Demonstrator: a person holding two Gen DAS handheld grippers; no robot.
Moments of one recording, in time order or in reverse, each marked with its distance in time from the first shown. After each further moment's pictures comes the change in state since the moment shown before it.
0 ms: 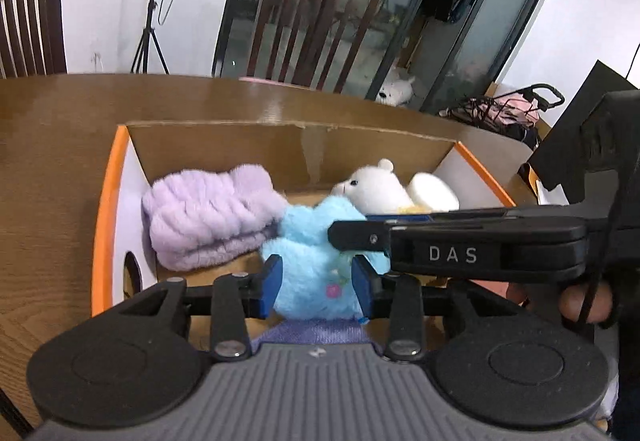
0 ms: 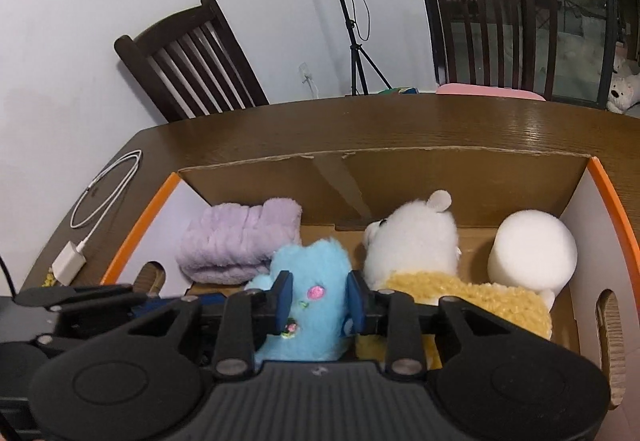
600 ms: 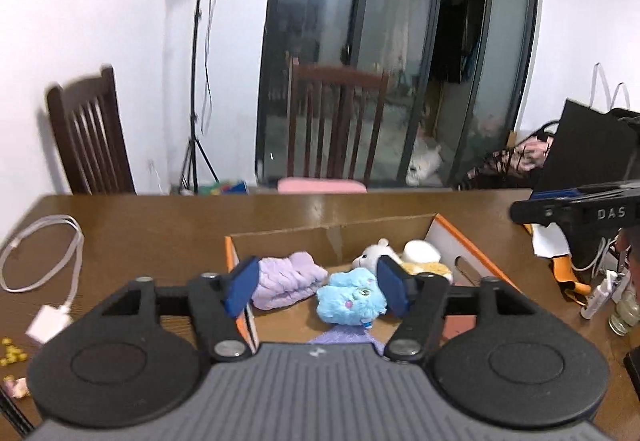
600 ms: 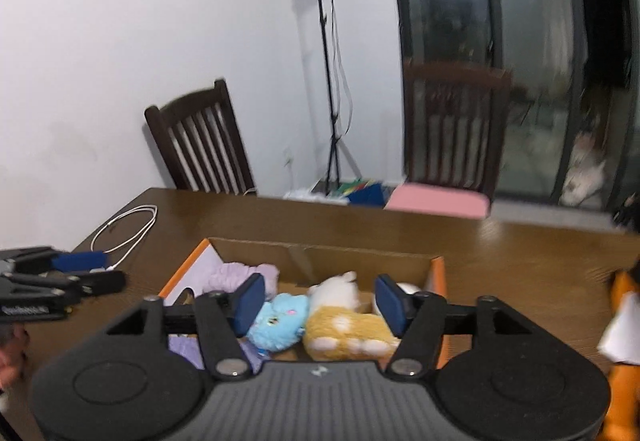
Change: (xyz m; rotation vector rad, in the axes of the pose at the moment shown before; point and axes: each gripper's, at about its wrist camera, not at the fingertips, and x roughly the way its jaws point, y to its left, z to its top) left arm -0.179 -0.046 -0.030 0.143 -0.293 0.170; right arm -0.218 0.001 -0.021 -0.147 -0.265 -0.125
